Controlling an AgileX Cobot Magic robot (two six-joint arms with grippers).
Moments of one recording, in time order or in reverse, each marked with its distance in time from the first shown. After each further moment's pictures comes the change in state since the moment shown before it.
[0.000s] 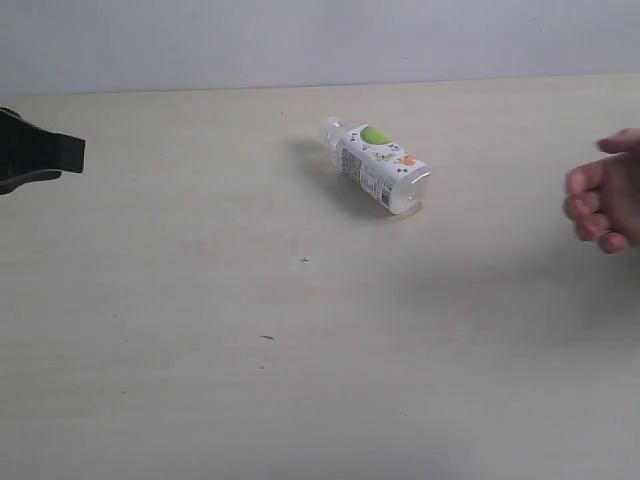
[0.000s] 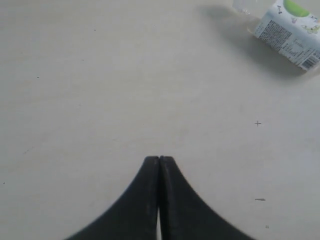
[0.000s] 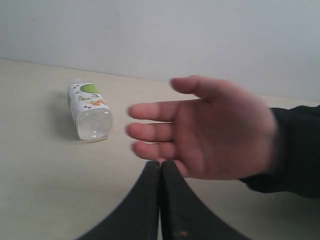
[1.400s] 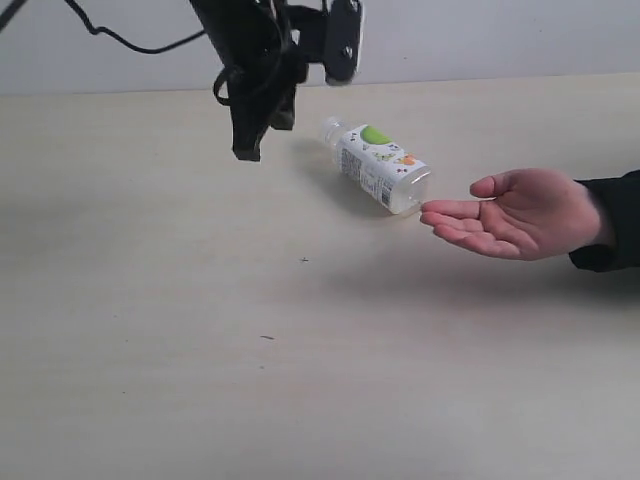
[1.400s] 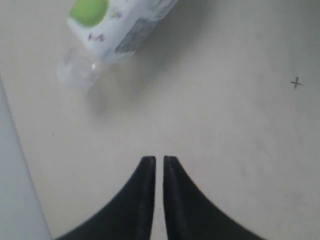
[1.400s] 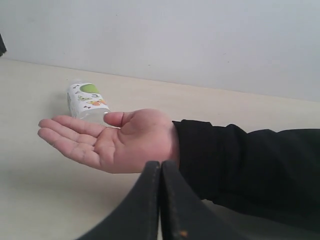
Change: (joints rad) left arm -0.208 0.982 -1.081 -0.026 0.448 1.467; right arm 0.000 0.000 0.000 0.000 0.000 0.000
